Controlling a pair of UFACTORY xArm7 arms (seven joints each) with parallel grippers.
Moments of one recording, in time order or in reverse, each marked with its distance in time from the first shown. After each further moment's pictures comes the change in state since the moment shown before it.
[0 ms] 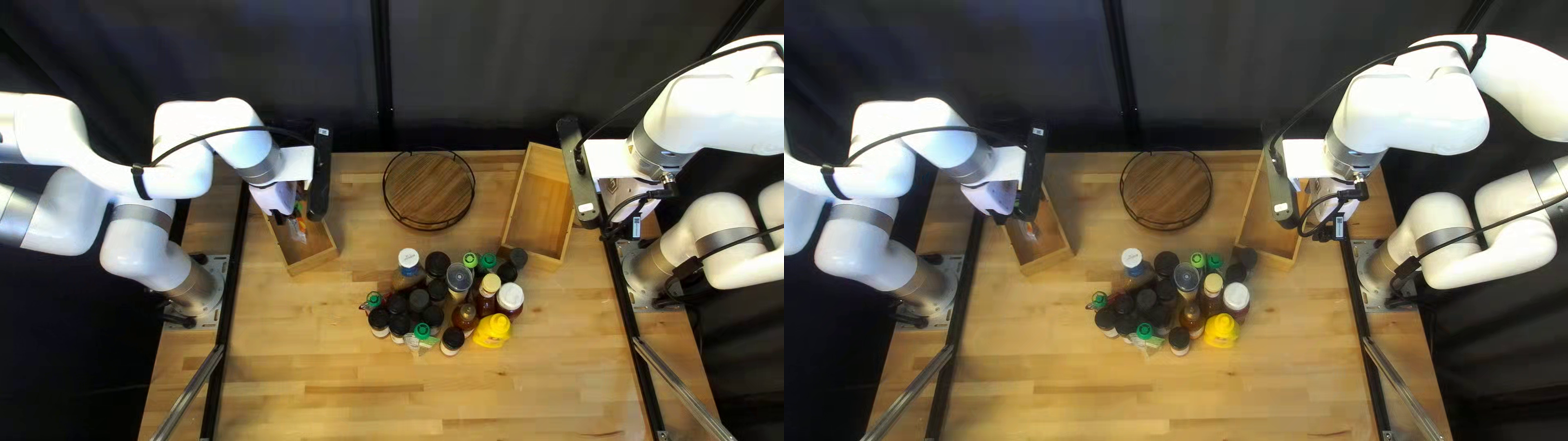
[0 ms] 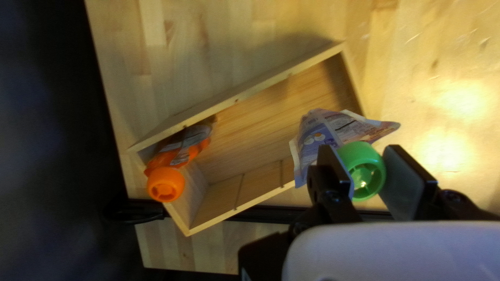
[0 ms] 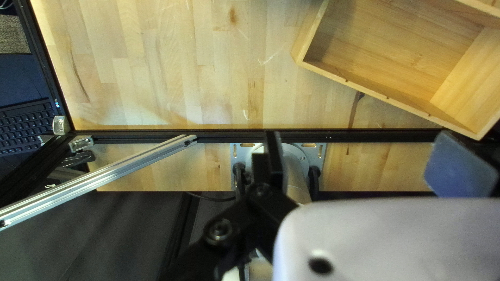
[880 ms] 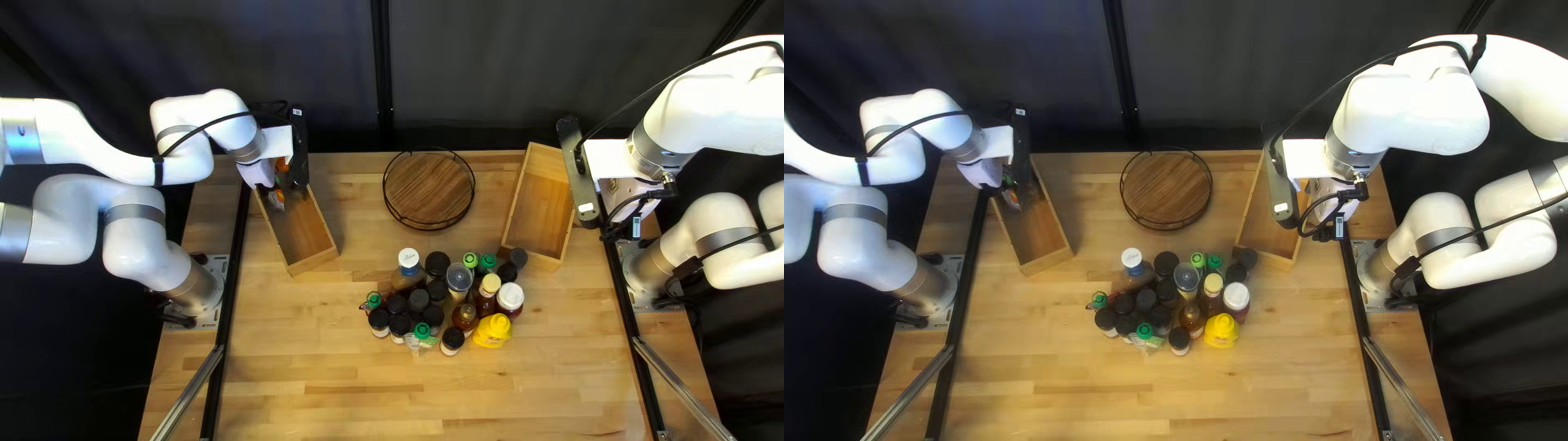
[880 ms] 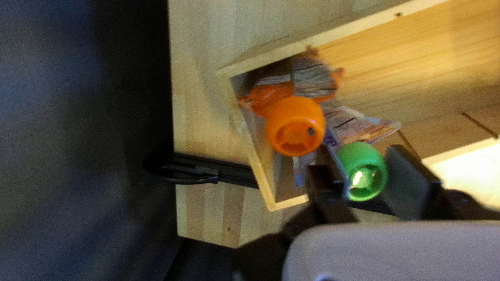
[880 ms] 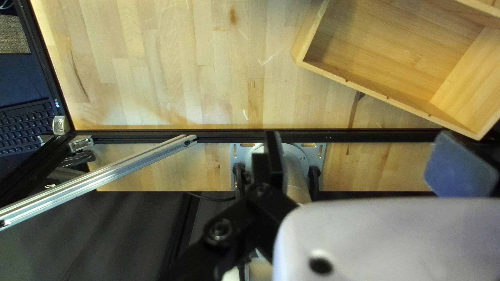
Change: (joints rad) left arm 0.142 0.100 0.122 -0.032 0.157 -0.109 -0.003; right arm 0.000 0.000 0.000 0.000 0.000 0.000 0.000
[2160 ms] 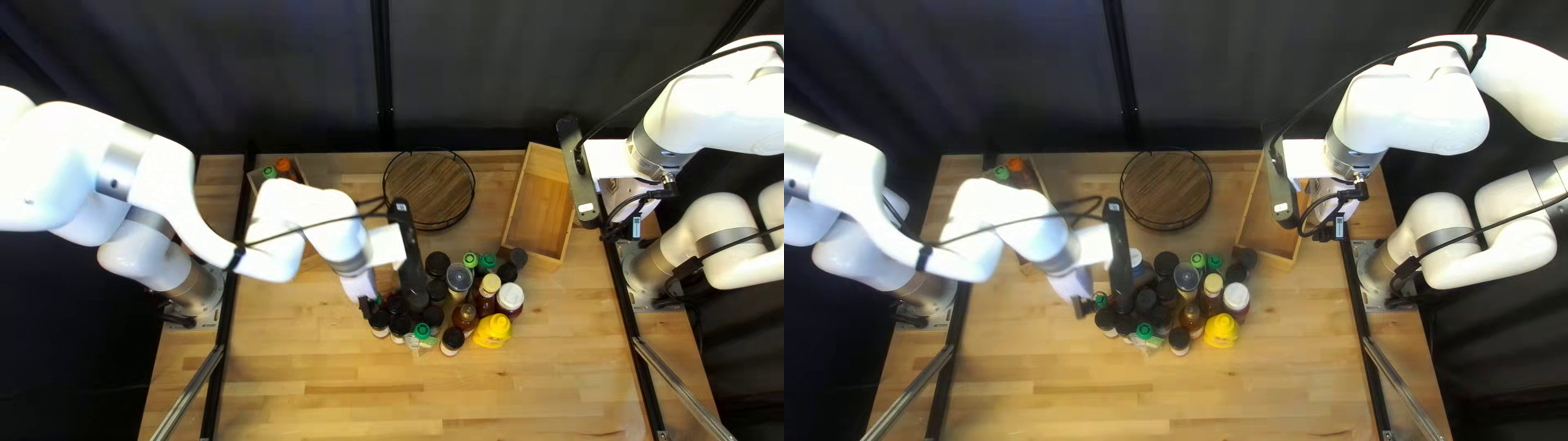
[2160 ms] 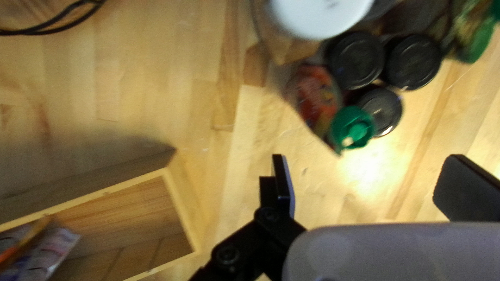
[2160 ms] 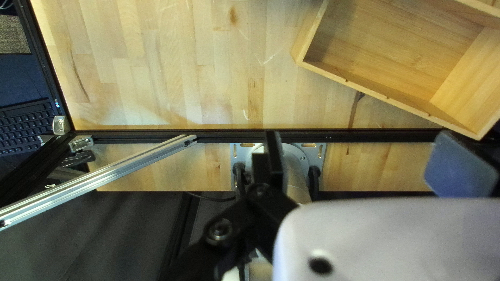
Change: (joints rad) left arm -0.483 0.654 -0.341 0.476 -0.465 -0.199 -0.603; right arm 0.000 0.000 0.000 0.000 0.000 0.000 0.000
